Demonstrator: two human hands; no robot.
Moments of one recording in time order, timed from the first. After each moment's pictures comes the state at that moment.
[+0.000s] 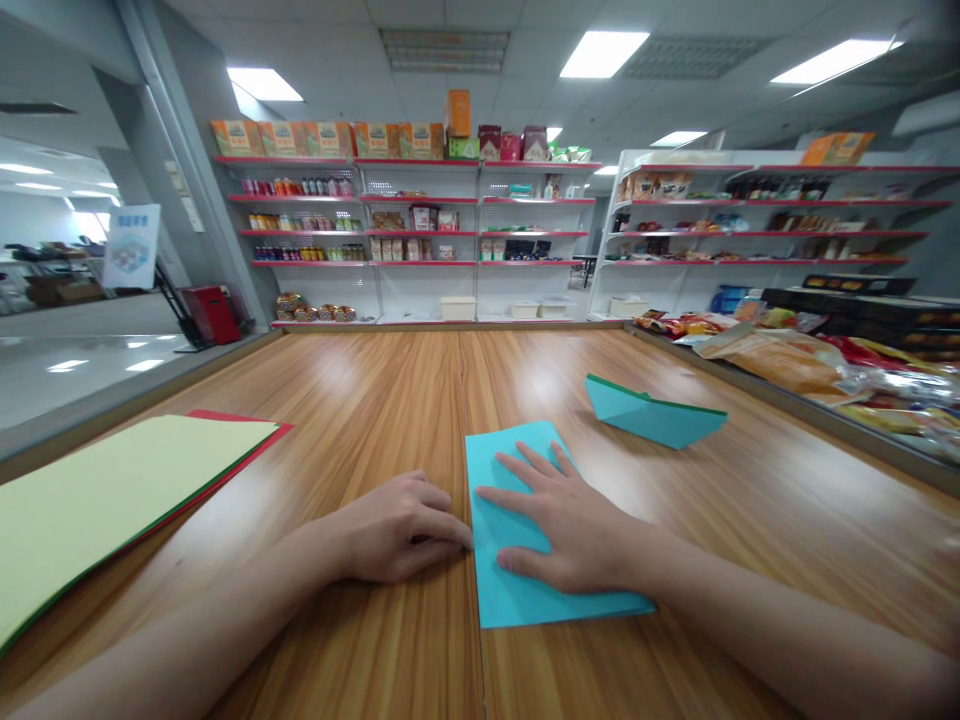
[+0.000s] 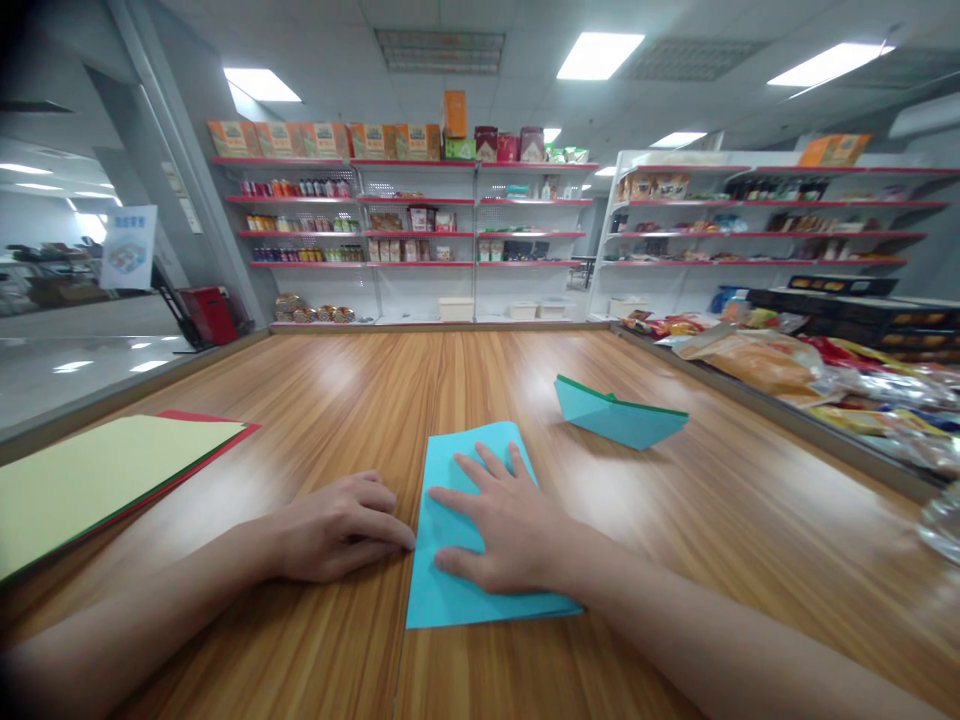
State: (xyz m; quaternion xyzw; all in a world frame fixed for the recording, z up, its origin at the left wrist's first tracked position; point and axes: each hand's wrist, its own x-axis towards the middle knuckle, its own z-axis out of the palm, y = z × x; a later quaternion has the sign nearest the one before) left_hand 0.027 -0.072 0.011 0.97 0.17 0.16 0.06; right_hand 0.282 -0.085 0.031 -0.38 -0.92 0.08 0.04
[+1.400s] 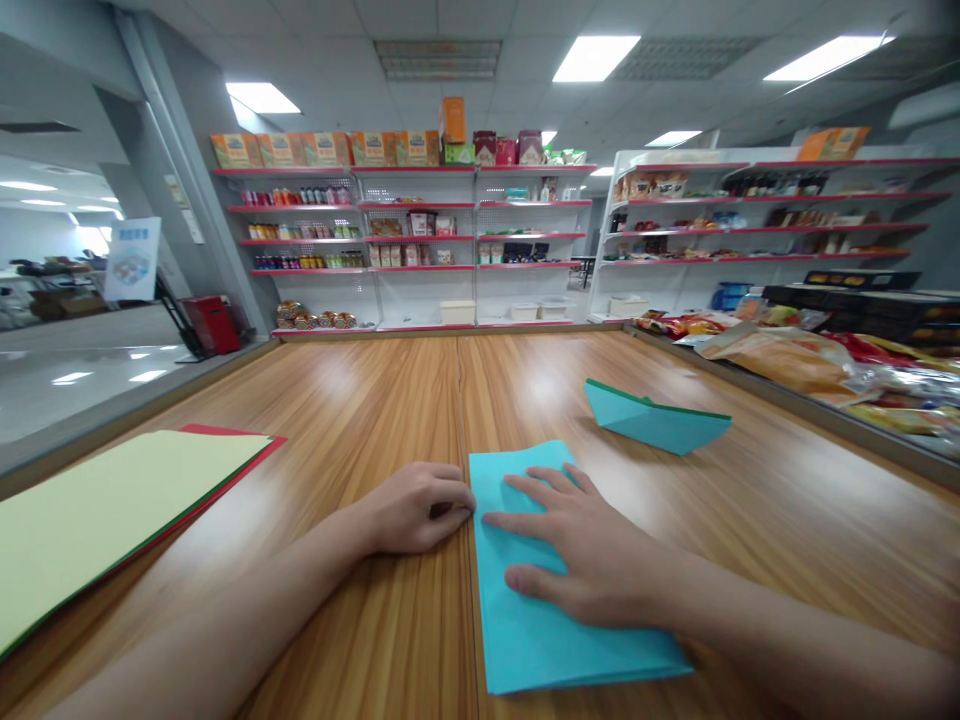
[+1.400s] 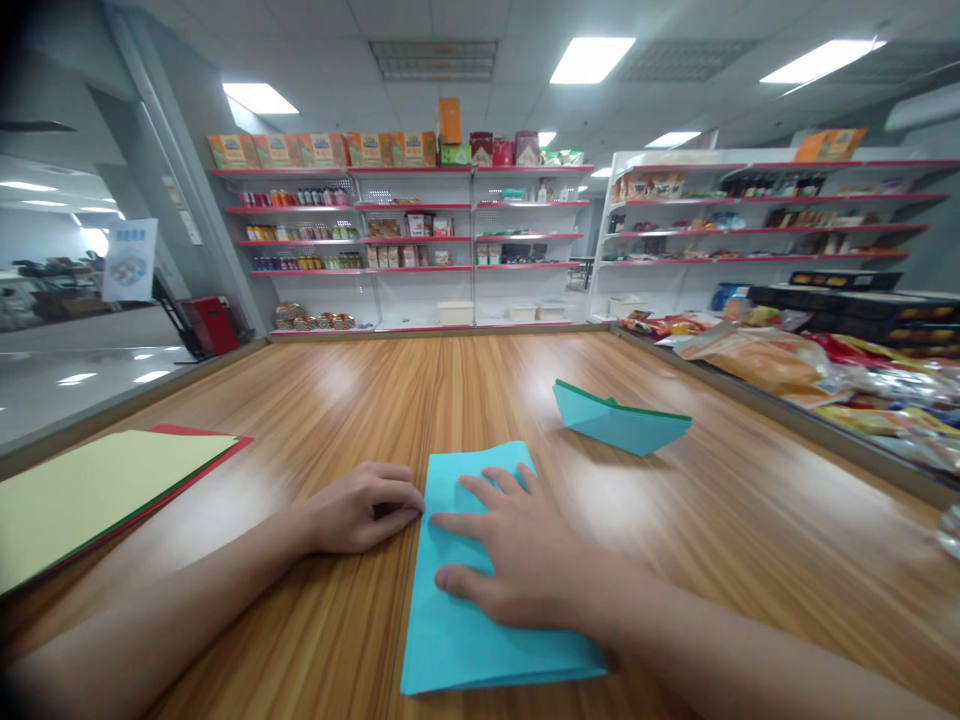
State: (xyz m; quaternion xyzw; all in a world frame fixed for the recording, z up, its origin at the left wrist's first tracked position) left_hand 0.047 -0.038 0.006 0.95 0.22 0.22 0.09; right_hand 0.292 -0.094 0.037 -0.42 -0.90 0.09 0.04
